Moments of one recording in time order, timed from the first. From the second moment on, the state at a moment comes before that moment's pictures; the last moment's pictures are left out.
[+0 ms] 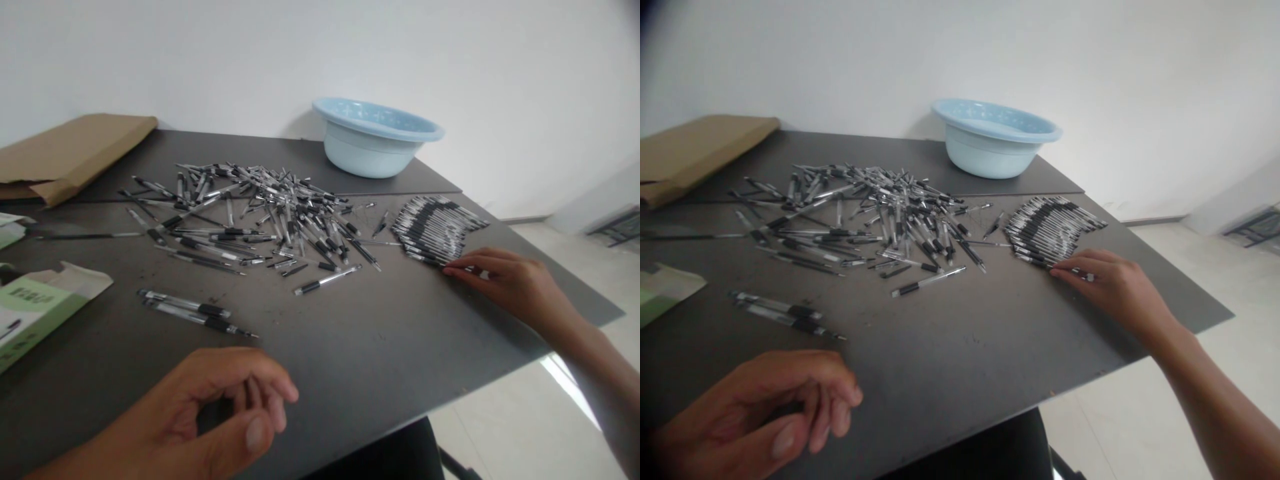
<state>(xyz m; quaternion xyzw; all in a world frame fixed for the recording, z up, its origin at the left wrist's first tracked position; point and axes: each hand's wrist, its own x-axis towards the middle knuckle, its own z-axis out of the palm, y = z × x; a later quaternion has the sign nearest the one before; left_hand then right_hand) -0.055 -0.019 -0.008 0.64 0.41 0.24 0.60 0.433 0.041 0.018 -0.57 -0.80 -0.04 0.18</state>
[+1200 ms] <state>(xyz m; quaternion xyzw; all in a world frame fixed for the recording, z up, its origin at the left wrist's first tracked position) -0.046 -0.005 0.019 0.71 0.36 0.19 0.57 0.261 0.106 0.038 -0.31 -0.94 0.13 0.06</state>
